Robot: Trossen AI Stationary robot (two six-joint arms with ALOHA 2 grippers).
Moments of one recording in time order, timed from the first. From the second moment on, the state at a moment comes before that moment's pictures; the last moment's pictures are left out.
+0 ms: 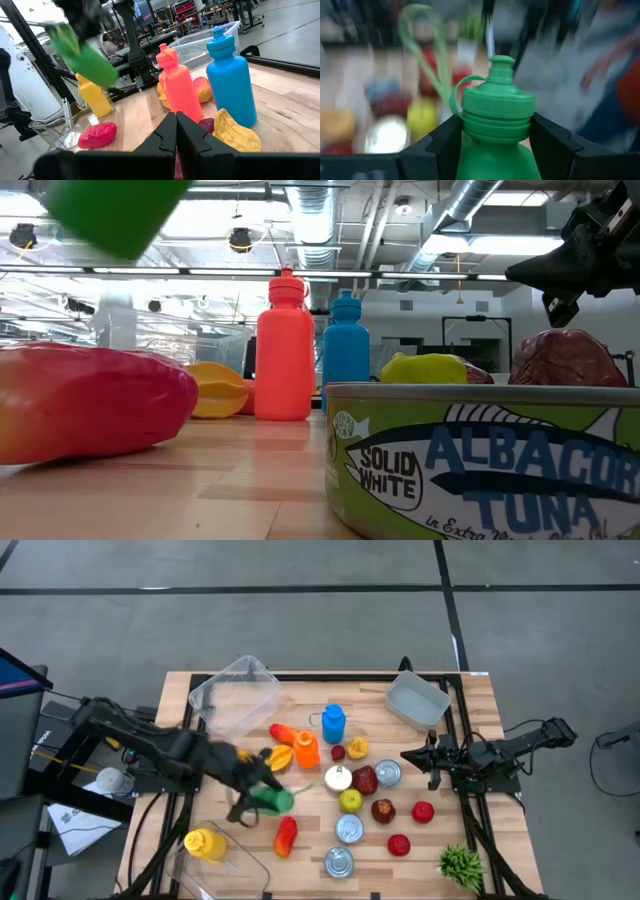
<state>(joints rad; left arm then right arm) -0.36 1.08 0.97 -0.26 0.02 -0.16 0.36 0.11 0.01 0.07 0.52 0.38</state>
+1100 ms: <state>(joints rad) -0.70 0.97 0.69 0.53 0.37 -0.15 0.36 0.11 0.01 0.07 0.52 0.38</state>
